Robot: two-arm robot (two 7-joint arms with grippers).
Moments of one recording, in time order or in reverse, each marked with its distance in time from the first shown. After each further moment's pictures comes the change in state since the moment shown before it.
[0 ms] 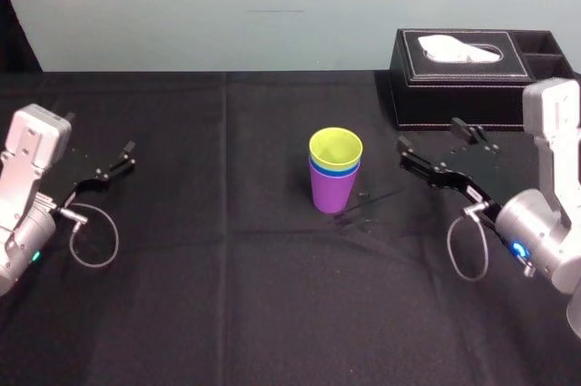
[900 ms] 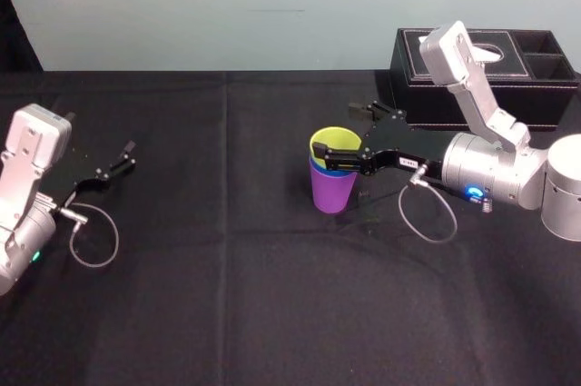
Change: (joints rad) left arm 0.000 0.000 0.000 0.000 0.000 0.000 0.000; right arm 0.371 0.039 -0.251 0.194 0.002 0.106 0.400
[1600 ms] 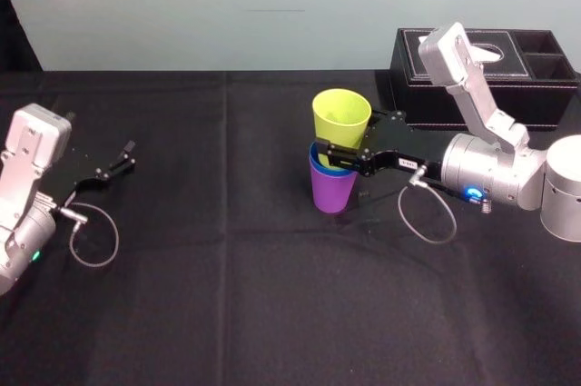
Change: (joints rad) left arm 0.000 0.000 0.000 0.000 0.000 0.000 0.000; right arm 0.000 -0.002 -0.002 0.004 -0.003 -0.002 0.000
